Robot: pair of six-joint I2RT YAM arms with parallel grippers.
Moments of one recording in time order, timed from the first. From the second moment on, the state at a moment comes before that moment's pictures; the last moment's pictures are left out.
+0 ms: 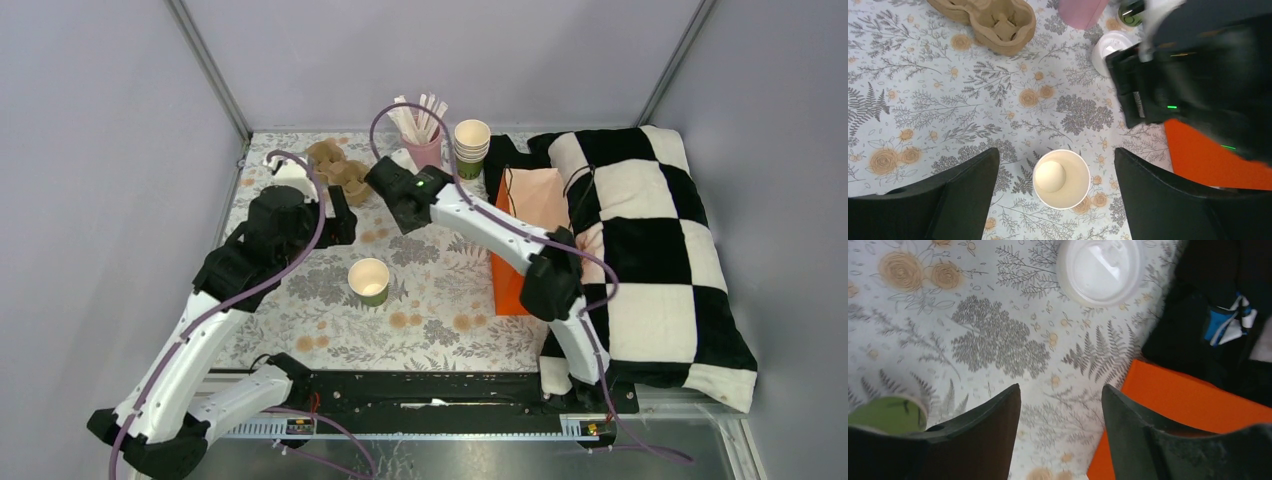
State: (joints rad) left arm -0.53 0.88 1.20 -0.78 -0.26 -0.39; right arm 0.92 2.23 2.17 -1.07 0.54 0.33
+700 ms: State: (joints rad) left arm -0.54 1.49 1.24 -0.51 -0.10 -0.63; right arm 0.92 1.40 1.85 -1.04 0.52 0.26
